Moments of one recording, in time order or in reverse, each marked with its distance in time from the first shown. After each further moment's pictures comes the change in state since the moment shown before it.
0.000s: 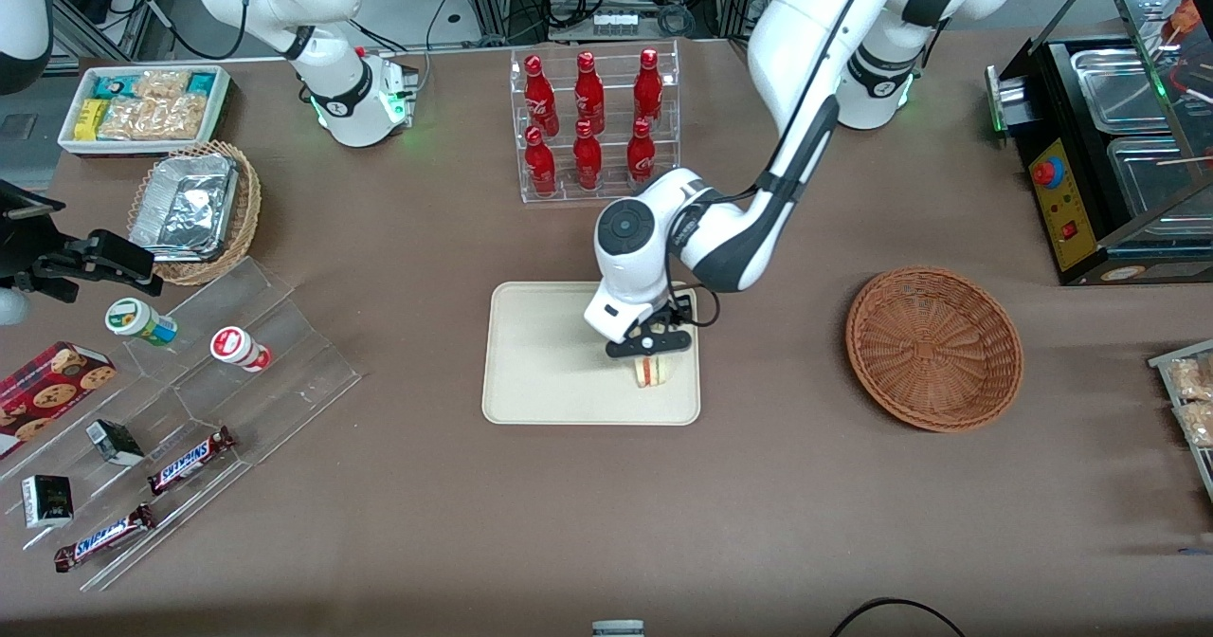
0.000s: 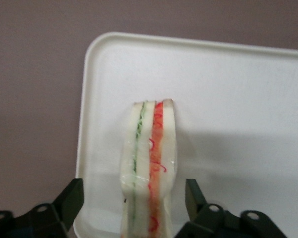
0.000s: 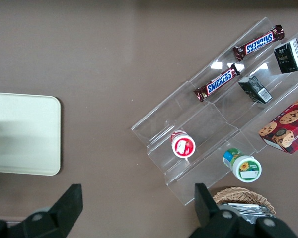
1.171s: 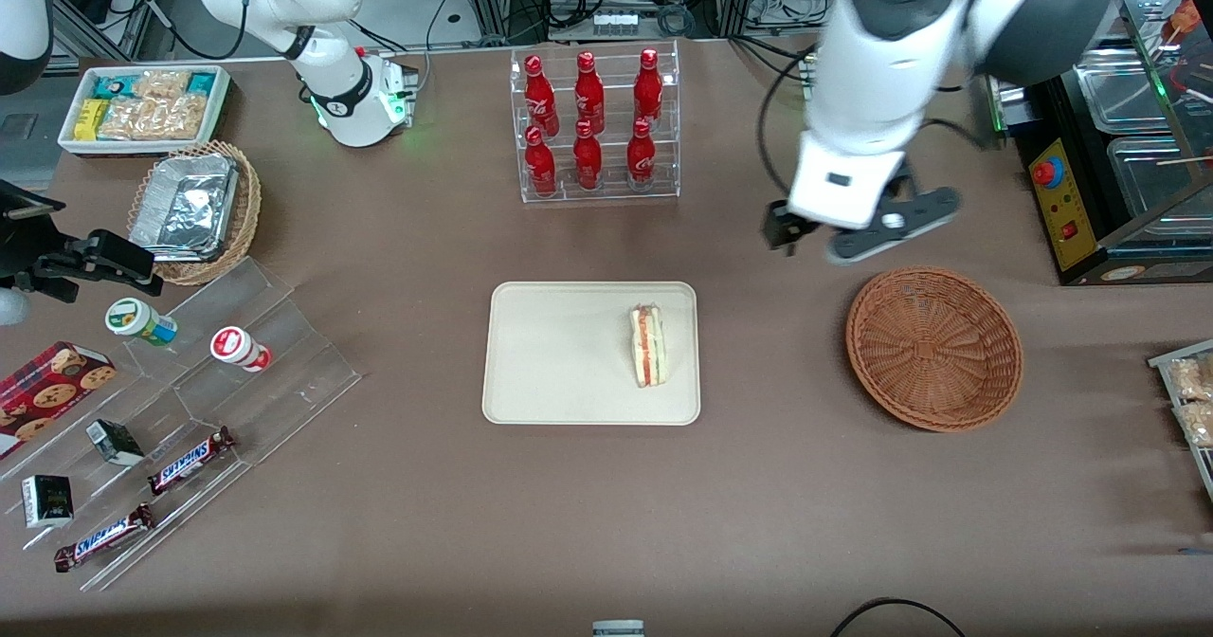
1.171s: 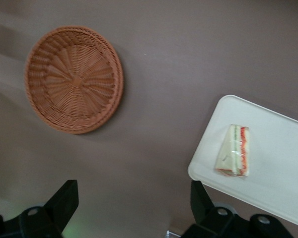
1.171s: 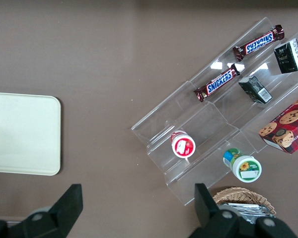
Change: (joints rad) arm 0.231 -0.551 0.023 0.016 -0.037 -0.594 0.095
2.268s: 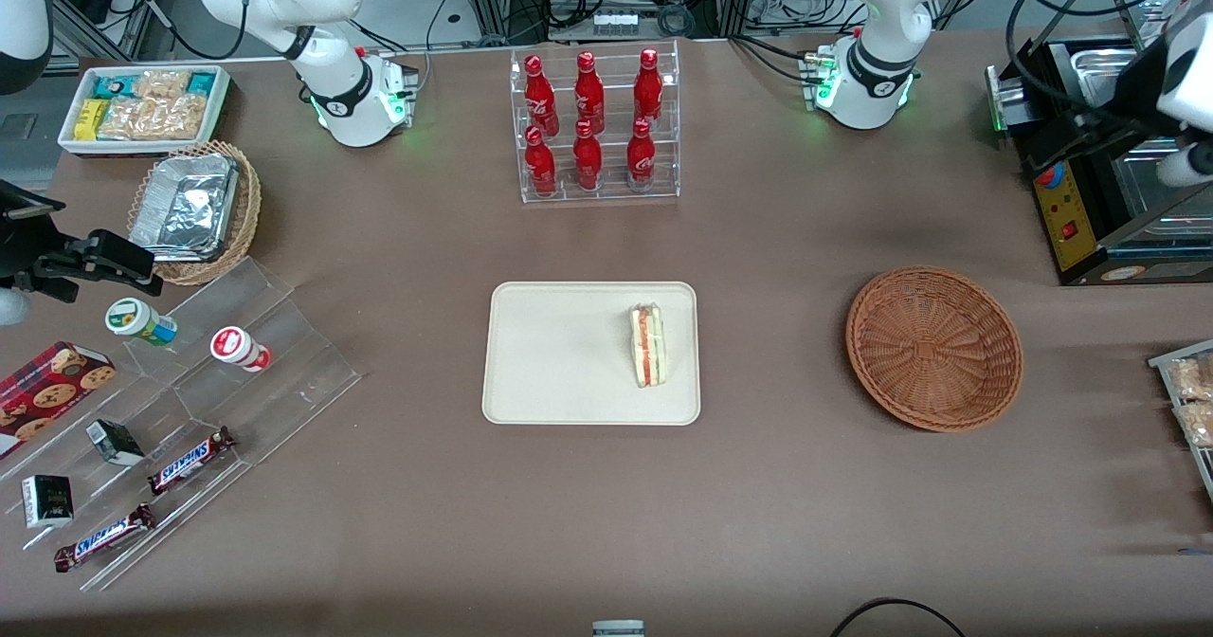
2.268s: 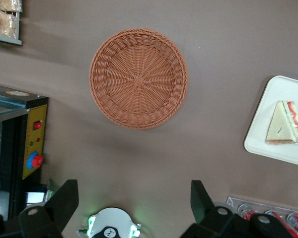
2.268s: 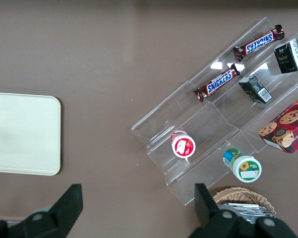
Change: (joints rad) arm 0.558 -0.251 -0.103 -0.098 -0.135 -0.161 0.584
